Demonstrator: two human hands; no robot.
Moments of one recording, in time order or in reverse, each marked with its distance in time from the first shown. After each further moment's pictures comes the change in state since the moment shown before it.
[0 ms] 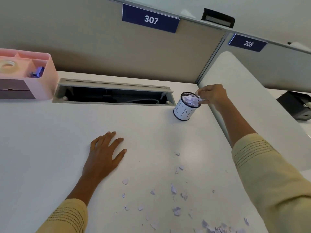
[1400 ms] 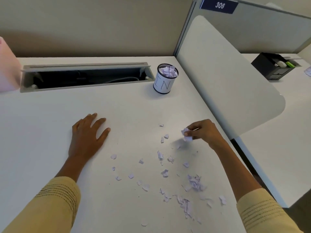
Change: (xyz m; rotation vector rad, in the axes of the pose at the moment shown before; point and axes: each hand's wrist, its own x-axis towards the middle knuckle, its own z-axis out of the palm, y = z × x) left_hand -0.002 0.001 0.000 0.008 0.037 0.039; right_hand -0.185 0.138 -0.014 -0.110 -0.152 0.164
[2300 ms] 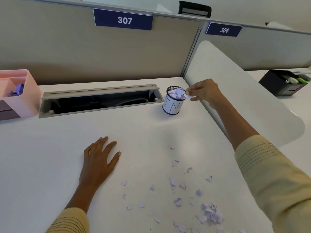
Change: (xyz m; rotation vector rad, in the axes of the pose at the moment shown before) left_hand 0.003 0.000 -0.001 -0.008 -0.033 -0.020; right_hand 0.117 -0.148 -0.040 0.064 0.150 -0.240
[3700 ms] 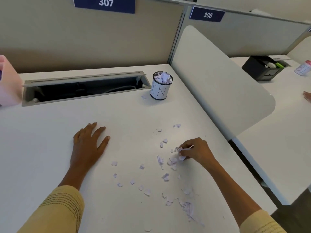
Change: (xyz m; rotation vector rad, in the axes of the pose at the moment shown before) left_hand -0.003 0.000 0.000 -0.003 0.033 0.021; right_hand -0.204 0.116 0.039 -0.073 -0.153 0.280
